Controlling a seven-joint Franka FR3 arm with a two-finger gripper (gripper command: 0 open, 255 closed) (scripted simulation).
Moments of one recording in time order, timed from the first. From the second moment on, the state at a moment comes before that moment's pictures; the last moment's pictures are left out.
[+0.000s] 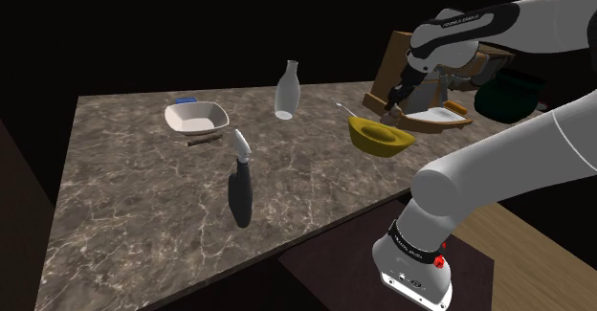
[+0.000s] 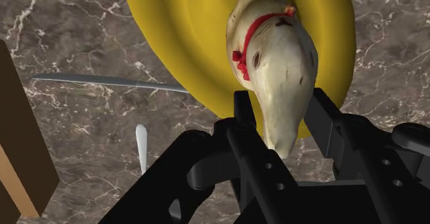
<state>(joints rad) -0.32 -0.51 -0.61 -2.47 -0.19 2.18 -0.60</state>
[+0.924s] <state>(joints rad) -0.31 -0.47 -0.64 -2.54 -0.19 2.28 -0.62</state>
